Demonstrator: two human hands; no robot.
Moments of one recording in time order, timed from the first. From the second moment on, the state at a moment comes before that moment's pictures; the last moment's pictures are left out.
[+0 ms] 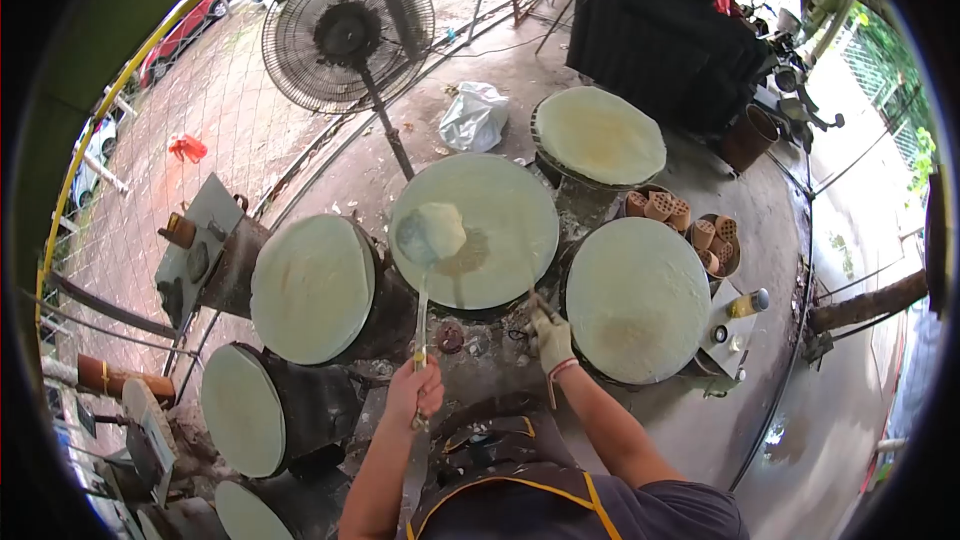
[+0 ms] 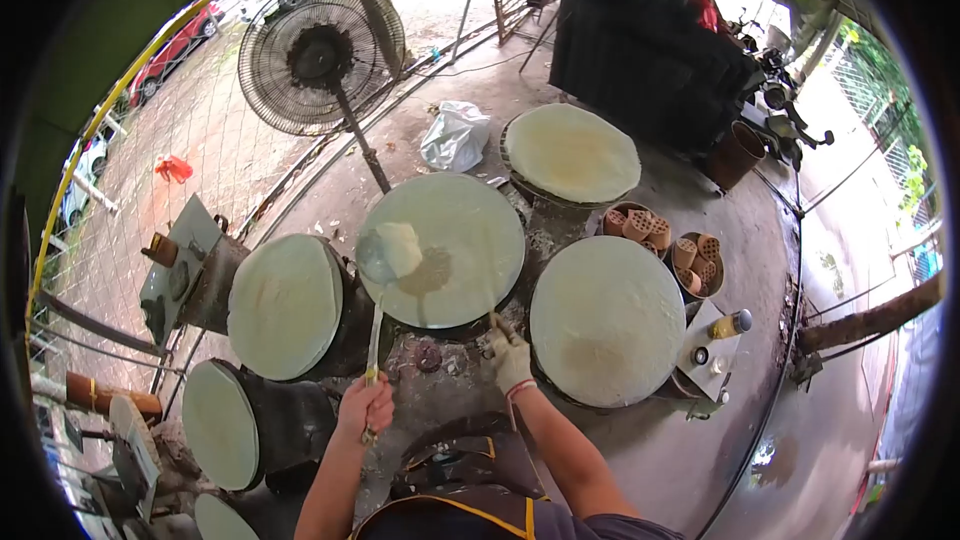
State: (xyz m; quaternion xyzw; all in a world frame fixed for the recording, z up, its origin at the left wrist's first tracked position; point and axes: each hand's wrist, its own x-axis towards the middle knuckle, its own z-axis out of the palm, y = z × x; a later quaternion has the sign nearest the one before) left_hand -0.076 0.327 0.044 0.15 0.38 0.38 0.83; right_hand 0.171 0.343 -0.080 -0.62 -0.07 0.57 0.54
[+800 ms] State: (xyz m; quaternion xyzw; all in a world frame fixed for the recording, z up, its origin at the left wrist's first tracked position) left_hand -0.431 0.132 0.052 -0.19 0.49 0.69 0.50; right_hand -0.400 0.466 -0.091 -0.46 -0.74 0.47 0.15
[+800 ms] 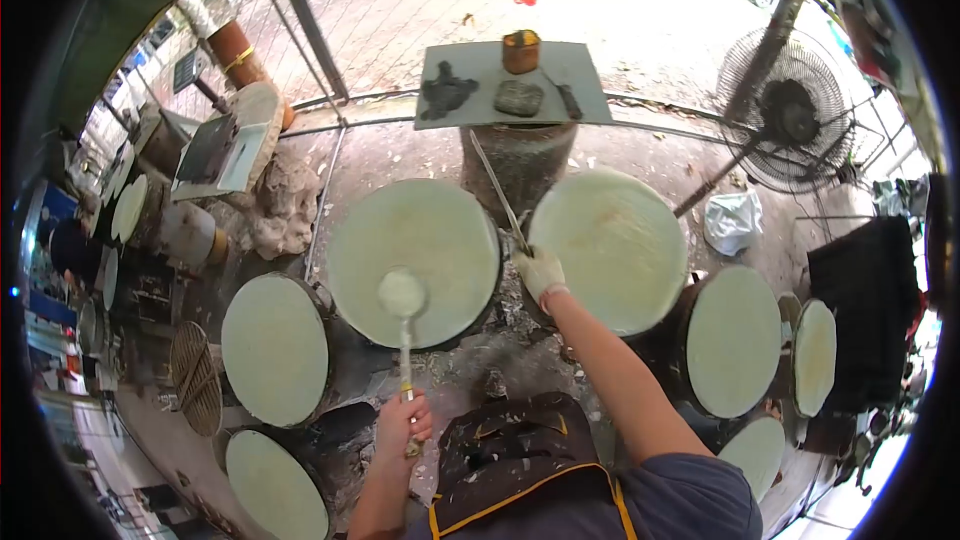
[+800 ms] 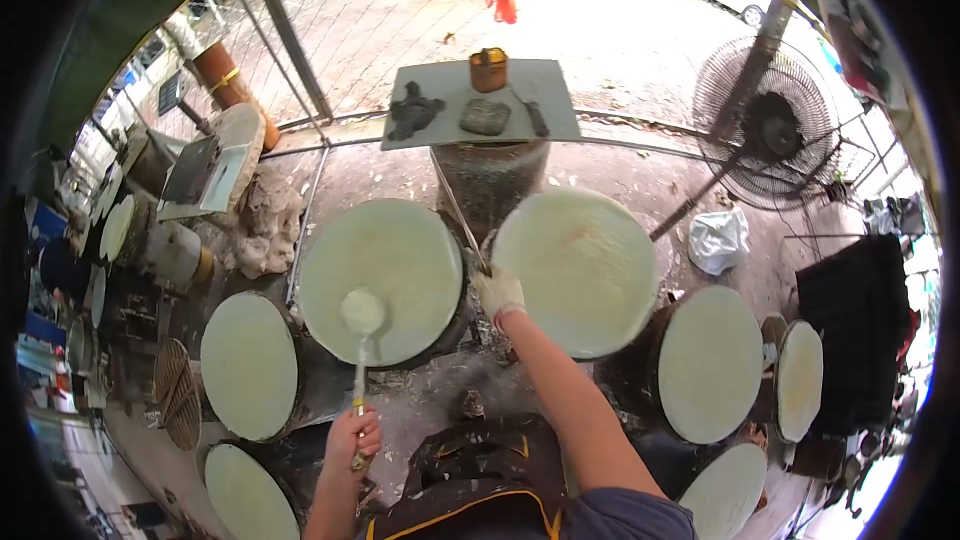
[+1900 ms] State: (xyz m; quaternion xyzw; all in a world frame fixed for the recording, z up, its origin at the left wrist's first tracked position) left_hand -0.505 0.188 0.037 -0.20 0.37 0.72 0.55; right_hand -0.165 0.567 -0.093 -0.70 -0.47 0.42 0.35
